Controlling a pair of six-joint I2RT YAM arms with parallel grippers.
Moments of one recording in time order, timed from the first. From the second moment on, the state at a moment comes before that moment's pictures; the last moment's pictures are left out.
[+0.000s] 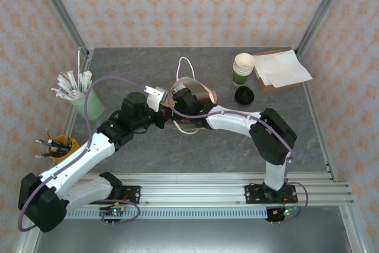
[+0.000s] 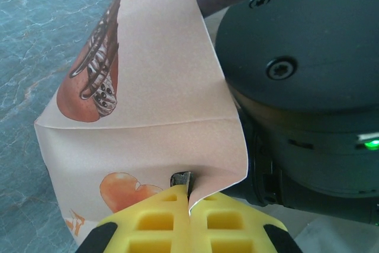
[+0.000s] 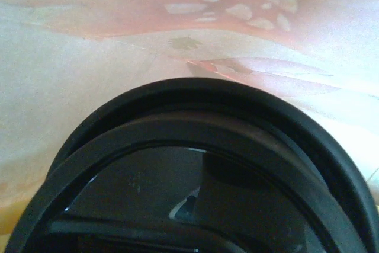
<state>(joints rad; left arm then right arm) -0.52 1.04 0.77 -0.23 0.21 -0.23 0.88 1.87 1.24 -0.16 0.27 0.23</state>
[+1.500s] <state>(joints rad) -0.51 1.04 0.79 -0.23 0.08 -0.20 0.80 2.06 1.55 -0.51 0.02 0.24</state>
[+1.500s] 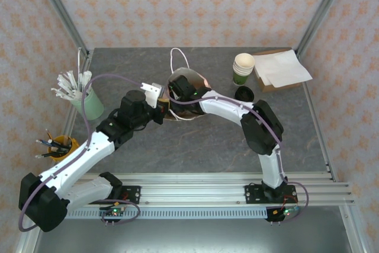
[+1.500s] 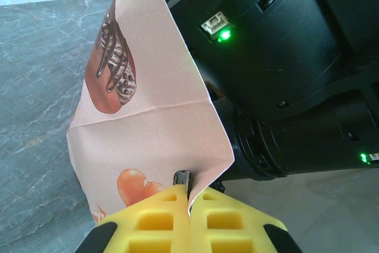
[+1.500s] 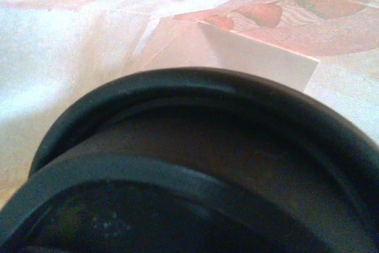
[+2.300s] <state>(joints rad) -0.47 1.14 0.97 -0.41 0.13 -0.15 0.78 2.03 1.55 -0.48 -0.03 0.23</state>
